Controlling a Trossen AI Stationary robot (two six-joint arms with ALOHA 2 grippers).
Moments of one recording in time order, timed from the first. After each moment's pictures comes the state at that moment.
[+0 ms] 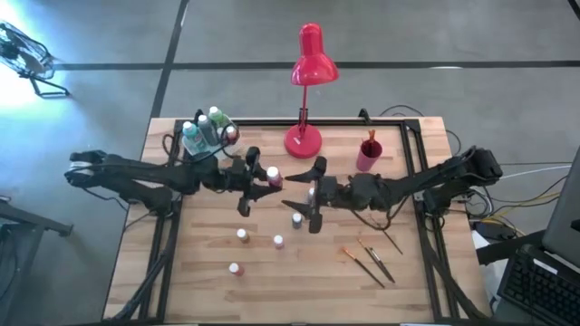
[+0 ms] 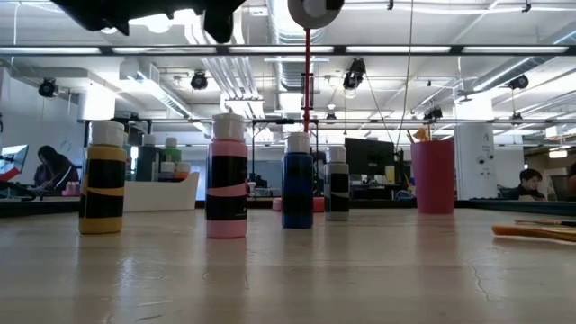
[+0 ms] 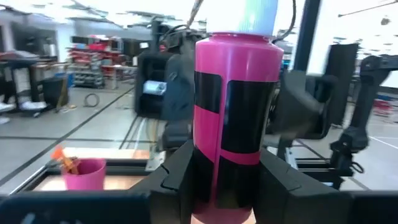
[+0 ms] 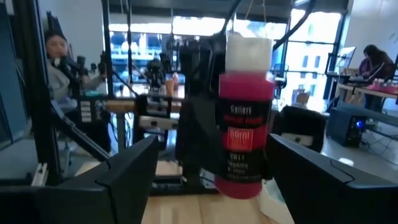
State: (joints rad) left arm 0.02 1.15 0.66 0.67 0.14 -0.09; right arm 0.20 1.54 1.00 0.67 0.29 -0.04
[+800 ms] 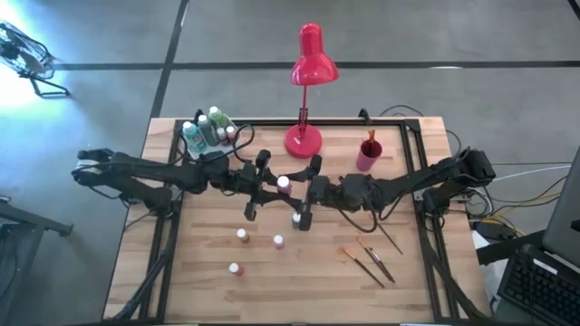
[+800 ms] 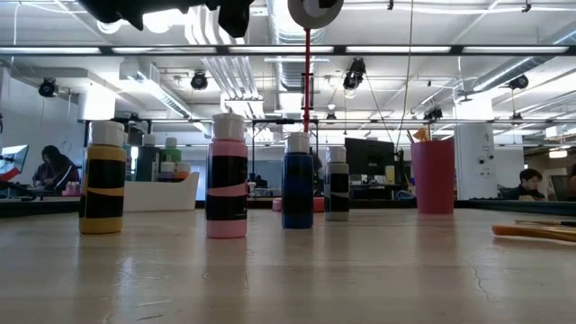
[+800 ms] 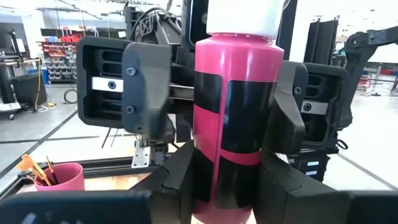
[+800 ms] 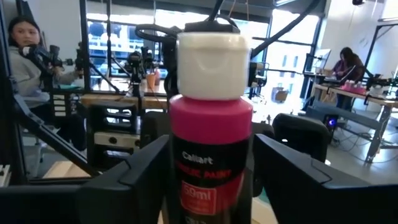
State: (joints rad) left arm 0.01 1.23 0.77 0.59 0.21 -0.03; right arm 0.20 1.60 1.09 0.62 0.37 -0.08
